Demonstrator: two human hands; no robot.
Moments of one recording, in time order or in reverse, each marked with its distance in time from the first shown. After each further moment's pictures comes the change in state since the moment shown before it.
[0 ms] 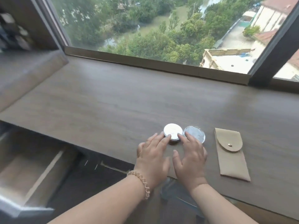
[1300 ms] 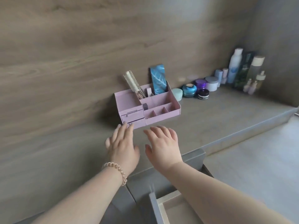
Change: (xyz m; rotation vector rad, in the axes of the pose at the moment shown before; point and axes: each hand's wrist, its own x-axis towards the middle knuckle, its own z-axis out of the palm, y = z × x) left_hand -0.192 -0.548 -0.429 0.477 0.642 -1.083; right_hand -0.007 -0.677 0.415 0.333 -0.358 -1.111
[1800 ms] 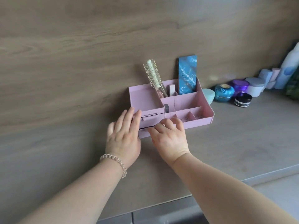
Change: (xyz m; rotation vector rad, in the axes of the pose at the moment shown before) left_hand 0.092 -0.069 0.054 0.250 0.180 0.117; right_hand 0.090 0.023 0.118 -0.229 0.220 -0.346
